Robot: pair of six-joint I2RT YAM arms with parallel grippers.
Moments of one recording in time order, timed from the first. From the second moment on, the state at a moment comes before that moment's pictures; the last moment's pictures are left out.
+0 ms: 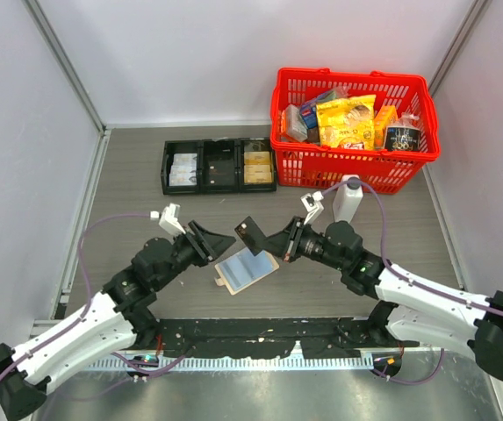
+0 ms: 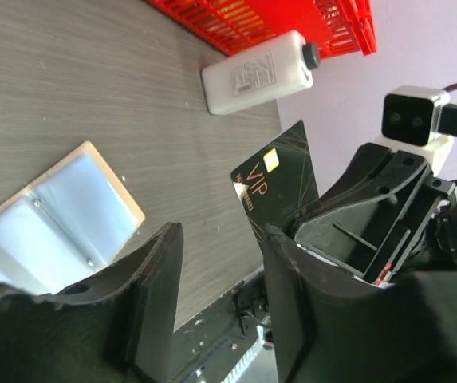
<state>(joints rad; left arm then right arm) -0.83 0.59 0.37 0.04 -0.11 -1.12 0.87 0.98 0.45 0.43 -0.20 0.95</state>
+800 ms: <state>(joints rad) -0.60 0.79 0.67 -0.17 0.57 -0.49 0.84 0.83 0.55 0.13 -0.42 0.67</state>
